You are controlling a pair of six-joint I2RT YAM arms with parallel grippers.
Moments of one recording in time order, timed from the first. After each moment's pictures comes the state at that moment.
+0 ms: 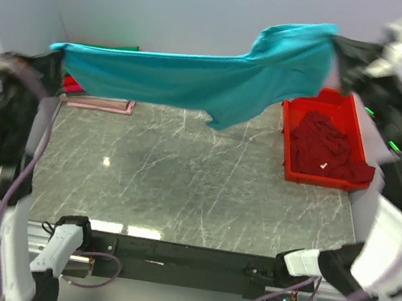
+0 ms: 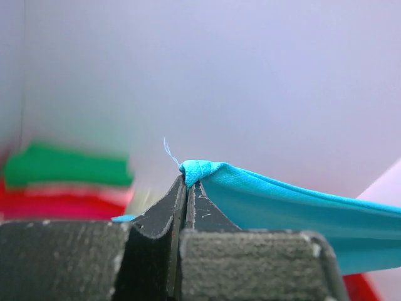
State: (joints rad) left arm 0.16 0.85 1.47 -0.43 0.14 -0.47; right arm 0.35 1.44 2.47 -0.83 -0.24 -0.37
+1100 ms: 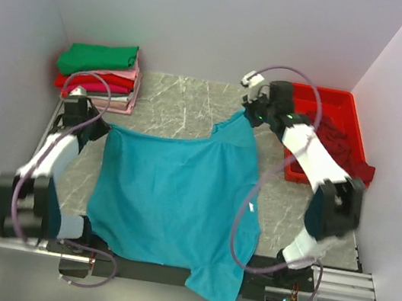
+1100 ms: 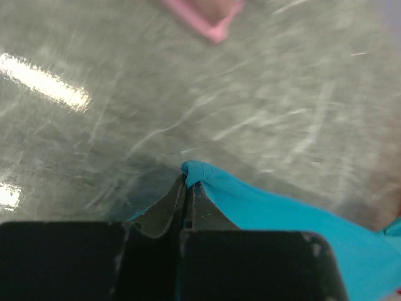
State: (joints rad) left arm 0.15 1.20 0.77 -0.16 0.14 -0.61; right arm 0.30 1.61 1.40 -0.35 -0.26 -0.39
